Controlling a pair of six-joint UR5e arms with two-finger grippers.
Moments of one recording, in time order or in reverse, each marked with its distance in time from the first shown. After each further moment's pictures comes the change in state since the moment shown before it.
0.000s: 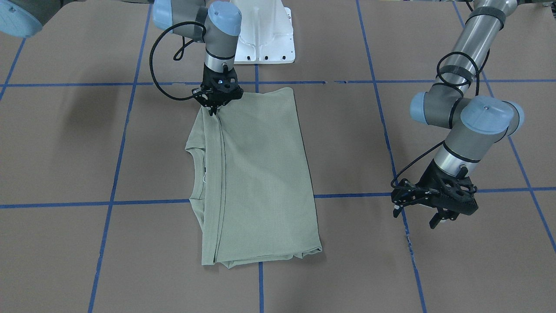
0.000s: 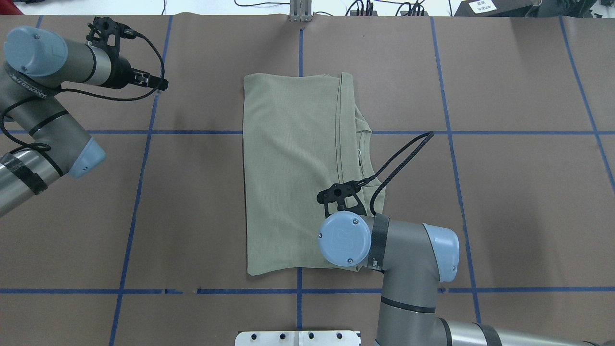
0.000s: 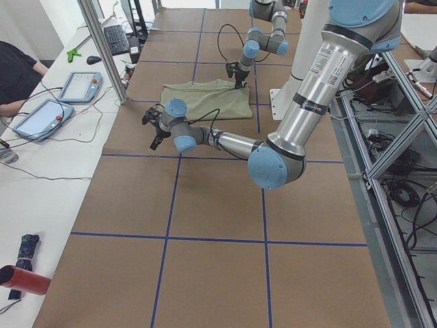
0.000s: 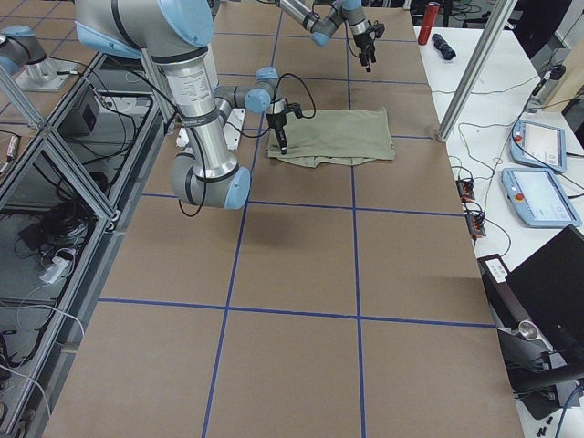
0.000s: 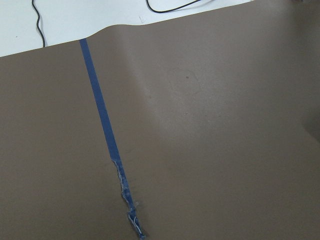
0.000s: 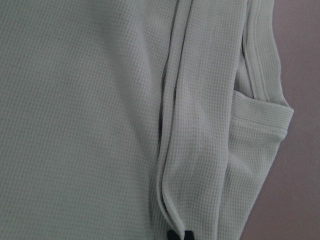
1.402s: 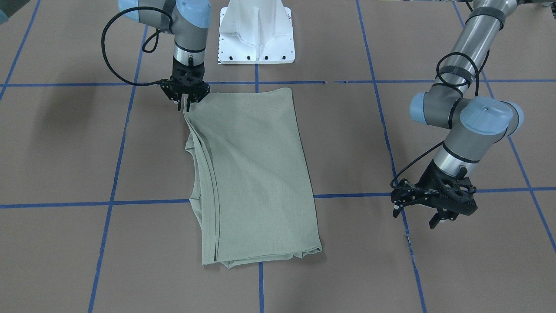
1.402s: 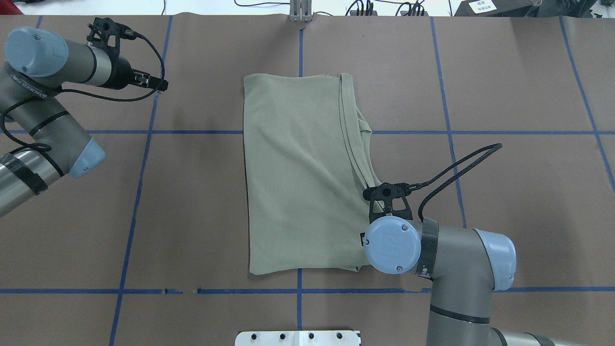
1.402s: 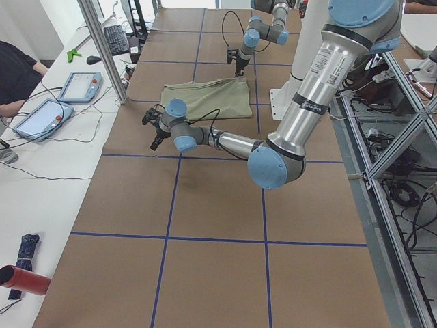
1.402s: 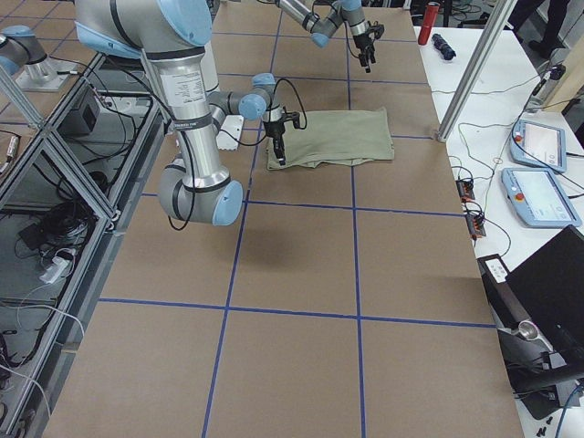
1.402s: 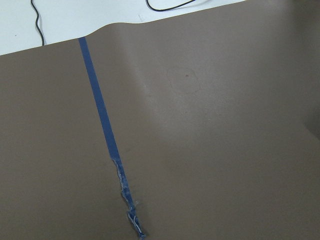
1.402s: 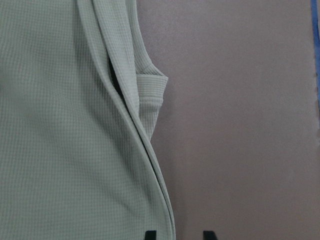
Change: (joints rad) left arm 0.001 0.000 0.004 0.000 0.000 0.003; right arm 0.000 -0.151 0.154 -0.052 -0.026 0.208
